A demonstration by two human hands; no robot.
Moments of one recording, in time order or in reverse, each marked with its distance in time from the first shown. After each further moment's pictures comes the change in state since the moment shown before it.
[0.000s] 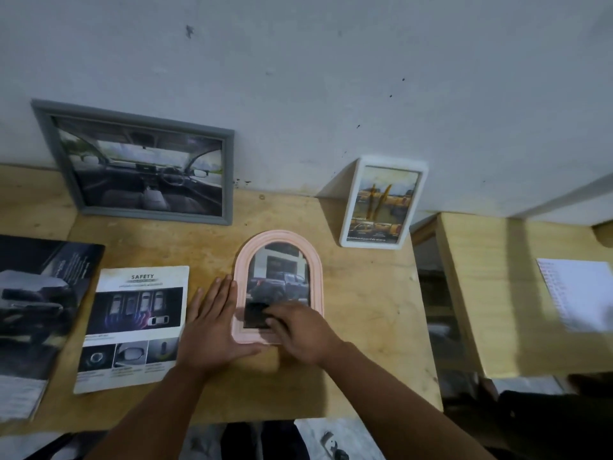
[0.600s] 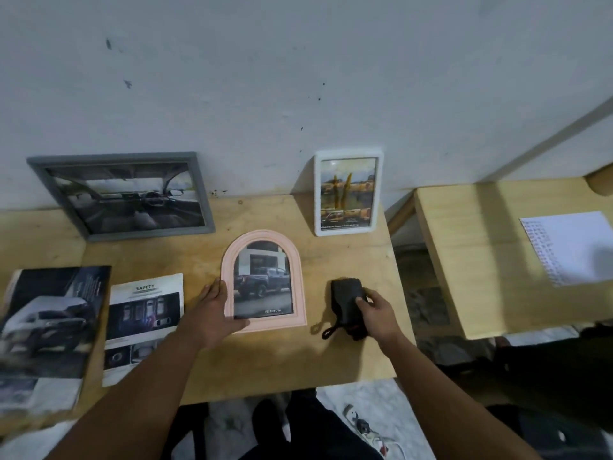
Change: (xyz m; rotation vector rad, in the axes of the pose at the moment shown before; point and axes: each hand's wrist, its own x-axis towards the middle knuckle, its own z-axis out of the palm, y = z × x) left_hand 0.016 0.031 -0.058 -0.094 -0.363 -0.211; right_hand -0.120 0.093 -0.068 0.823 0.433 0.905
